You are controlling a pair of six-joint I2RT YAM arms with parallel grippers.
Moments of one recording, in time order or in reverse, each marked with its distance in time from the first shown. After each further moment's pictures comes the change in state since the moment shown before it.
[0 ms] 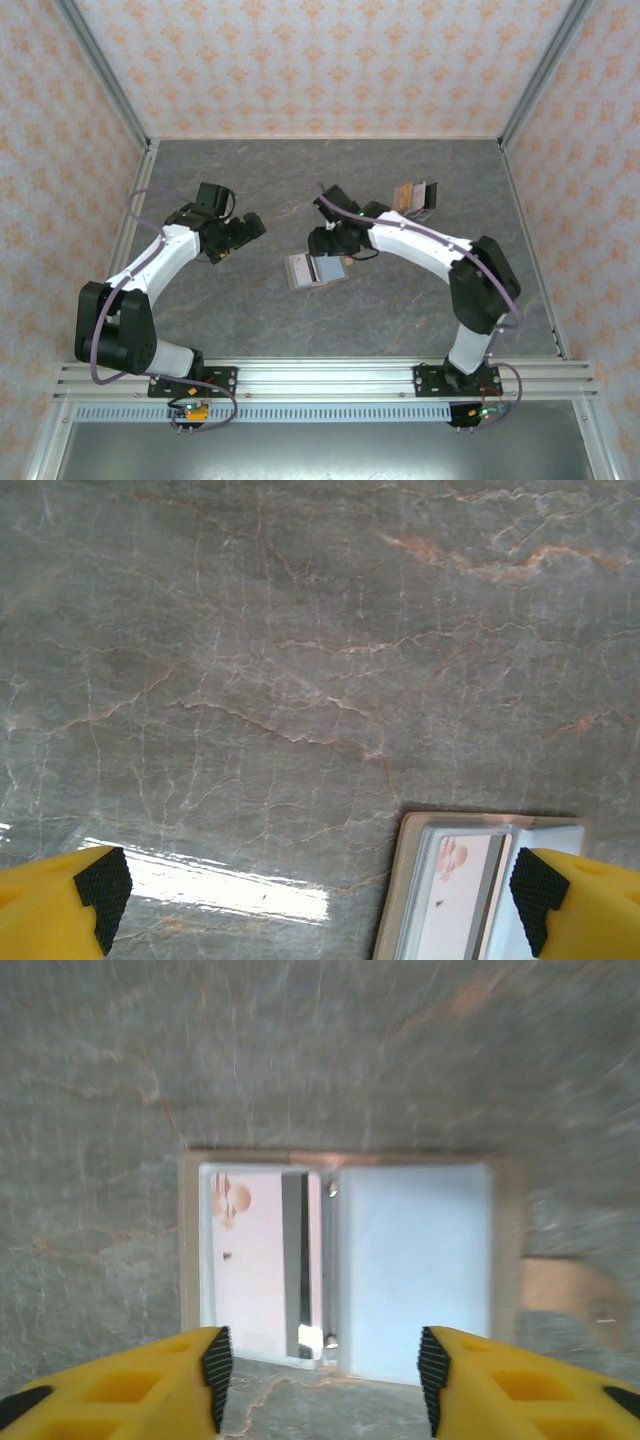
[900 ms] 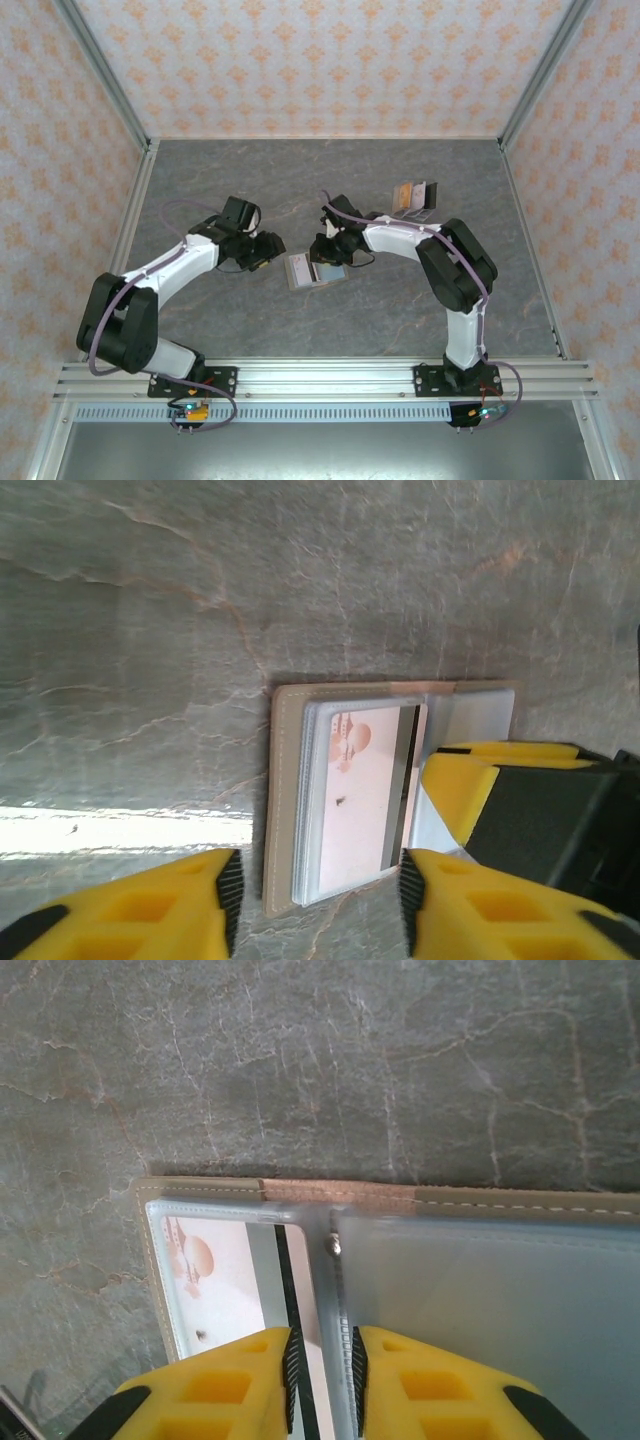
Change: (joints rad) left arm -0.179 0.042 -0.085 0.156 0.171 -0.106; right arm -0.099 0.160 -0.124 0.310 -0.320 0.101
